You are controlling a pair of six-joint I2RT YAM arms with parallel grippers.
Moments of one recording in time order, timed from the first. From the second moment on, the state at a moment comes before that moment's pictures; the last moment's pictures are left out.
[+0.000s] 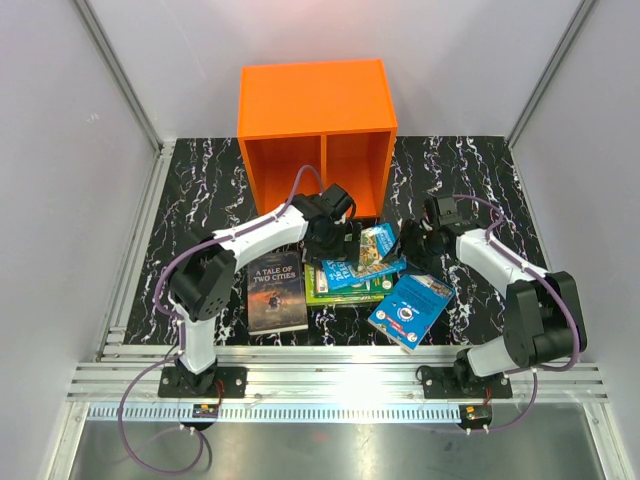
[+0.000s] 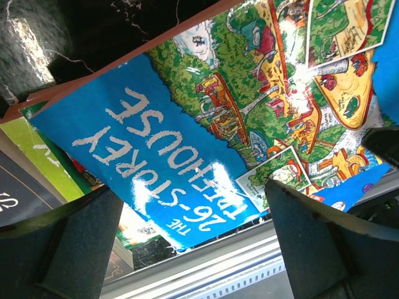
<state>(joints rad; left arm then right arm) -0.77 1.92 1.50 -0.78 0.14 -0.68 0.24 1.46 0.89 -0.52 -0.36 0.71</state>
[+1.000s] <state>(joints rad) -0.75 1.65 1.48 -0.92 -0.04 -0.63 0.24 1.22 1.21 -0.68 -0.33 0.69</state>
